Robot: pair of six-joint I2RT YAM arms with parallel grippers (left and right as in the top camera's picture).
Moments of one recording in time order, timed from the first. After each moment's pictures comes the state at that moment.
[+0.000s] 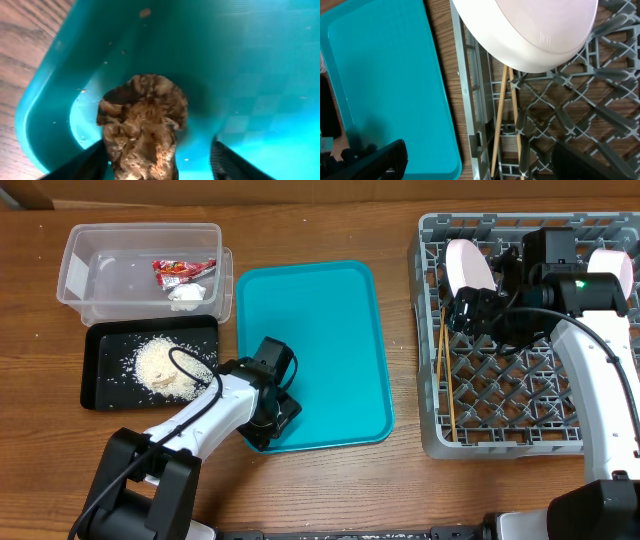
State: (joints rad) left arm -0.41 1.64 0.85 -0.76 0.11 -1.24; right arm -0.01 1.58 1.49 -1.15 -0.26 0.20
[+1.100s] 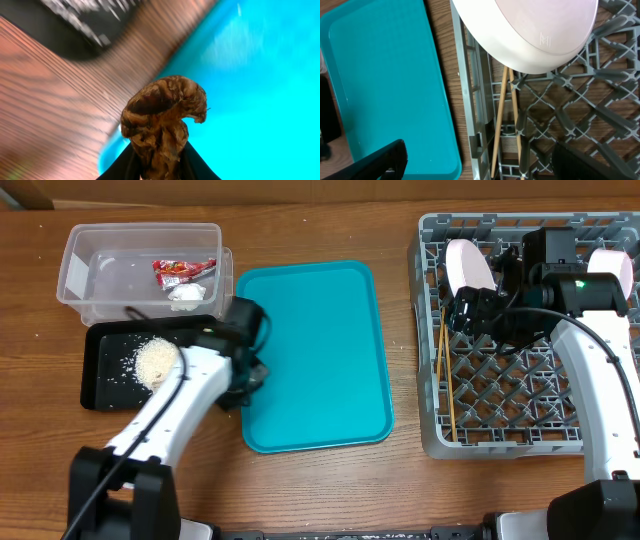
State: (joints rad) left arm -0.24 1.60 1.10 -0.98 -0.10 -1.03; right arm -0.01 1.58 1.49 -1.15 -0.26 0.20
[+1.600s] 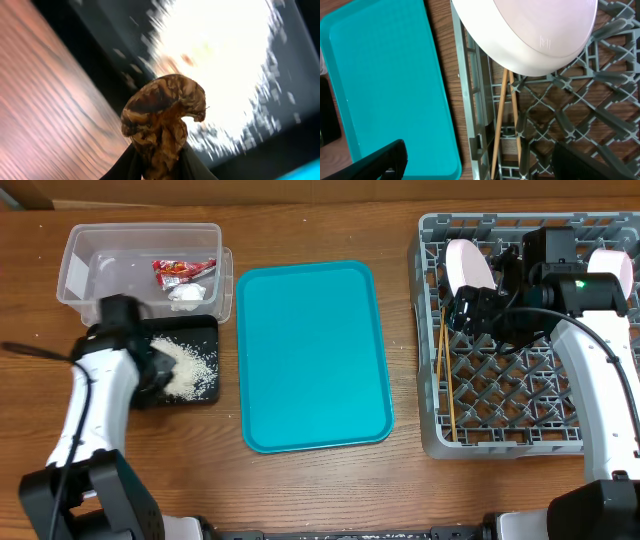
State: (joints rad) left arm 0.27 1.59 1.10 -0.91 -0.14 -0.83; right arm -0.01 1.58 1.49 -1.14 -0.26 0.20
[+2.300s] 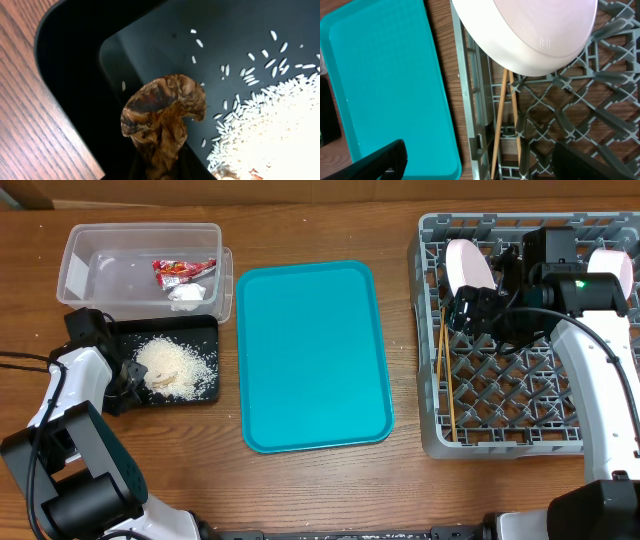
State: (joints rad) left arm 0.44 1.78 1.10 -0.73 -0.20 -0.69; right arm -0.01 1.58 1.49 -1.14 -0.26 0.20
